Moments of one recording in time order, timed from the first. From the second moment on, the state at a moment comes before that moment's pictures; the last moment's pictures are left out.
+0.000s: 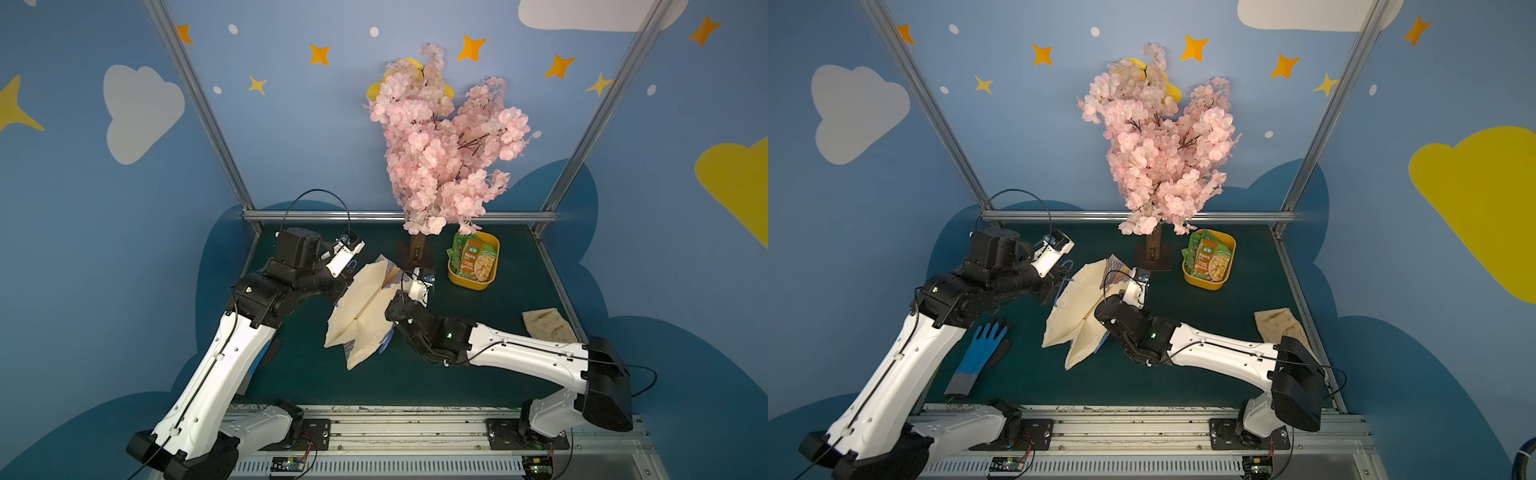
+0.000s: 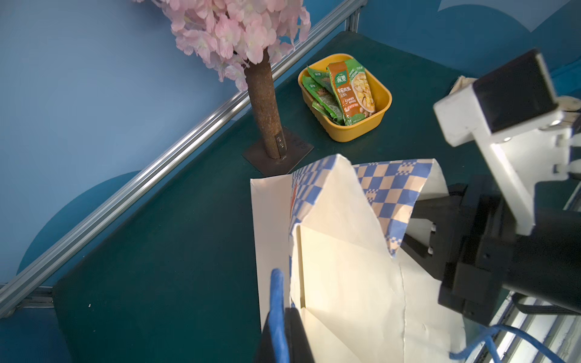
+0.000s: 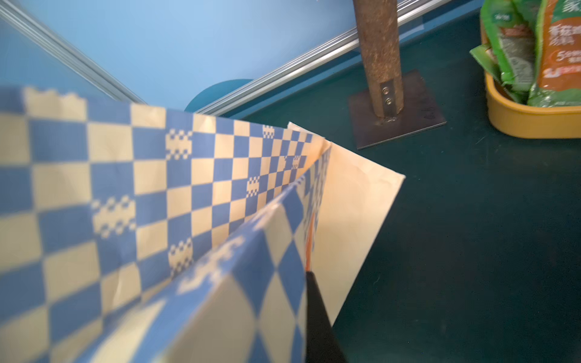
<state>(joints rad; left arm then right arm) -0.41 1.16 1.53 -1.01 0.19 0.34 1.20 1.51 1.16 -0.24 0.80 0.98</state>
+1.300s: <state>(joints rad) -0.51 1.21 1.75 -1.07 0.14 0.32 1.05 1.32 1.26 -0.56 0.54 0.69</state>
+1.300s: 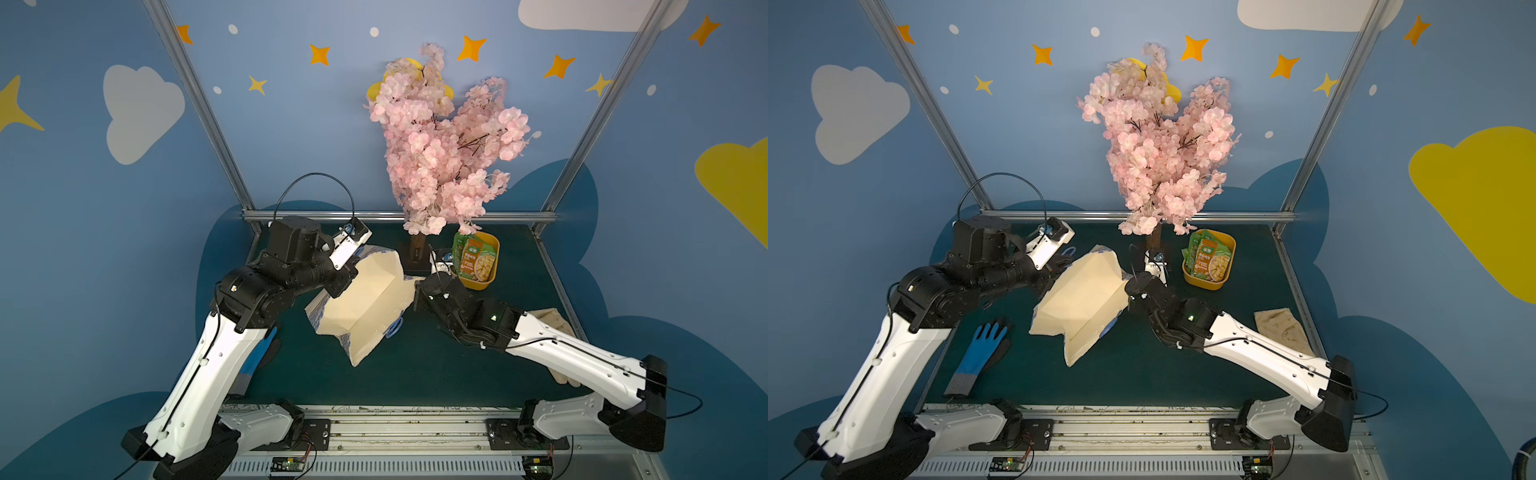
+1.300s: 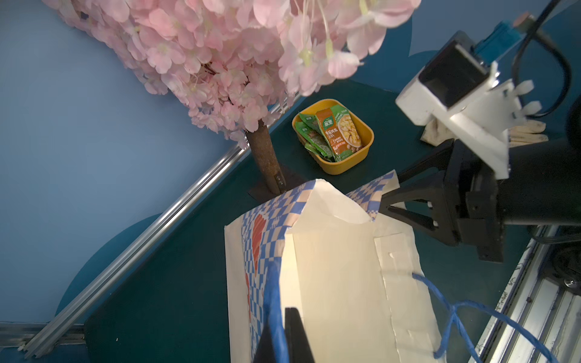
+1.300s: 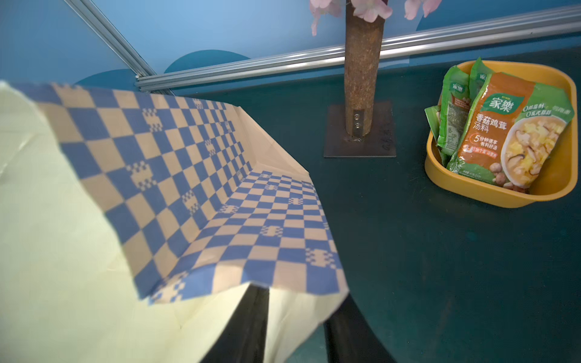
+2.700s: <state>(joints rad) 0.16 1.36 1.17 -0.17 0.93 -0.56 0.91 1.08 1.13 -0.55 0.49 0.57</state>
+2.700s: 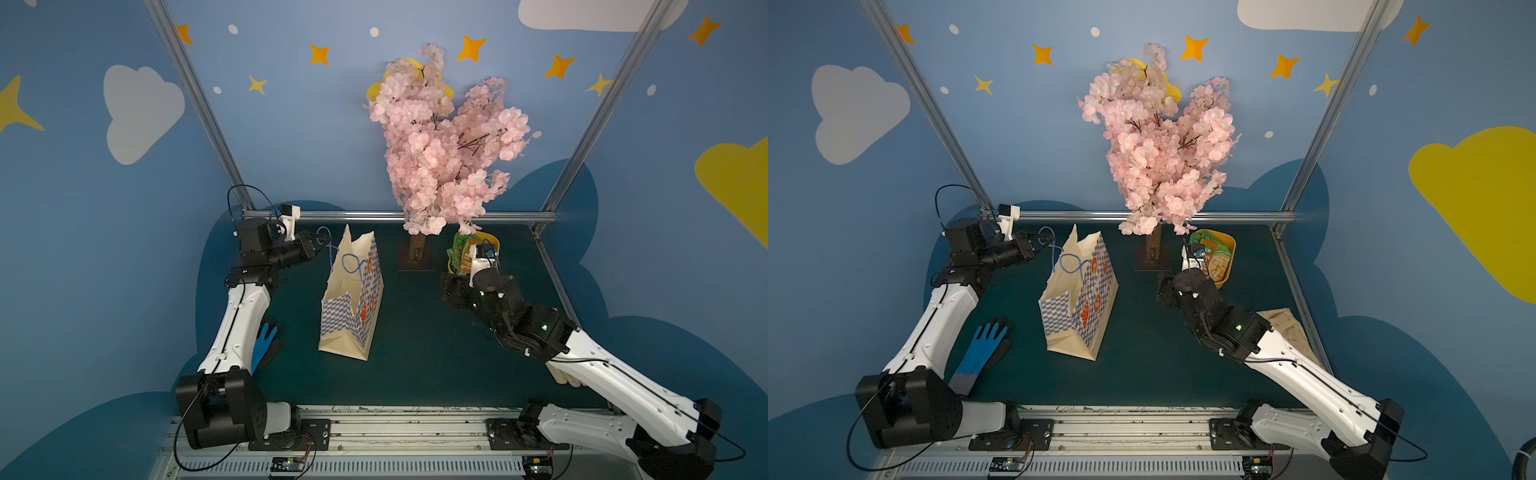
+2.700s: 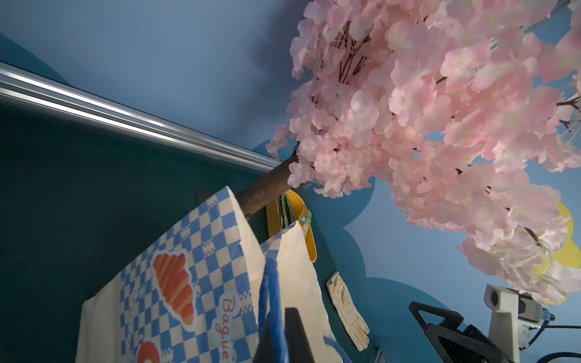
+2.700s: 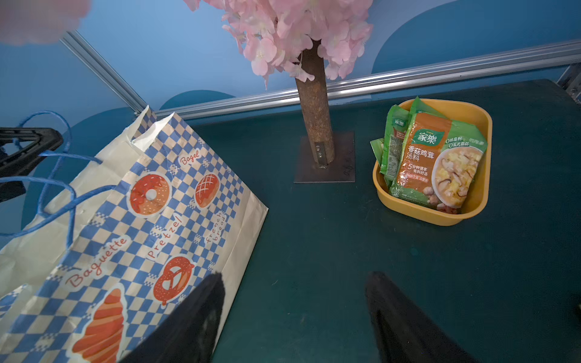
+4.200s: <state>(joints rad) 0.51 1.42 0.93 -0.37 0.94 -0.10 0.18 1.57 1.16 -0.40 0.08 0.61</state>
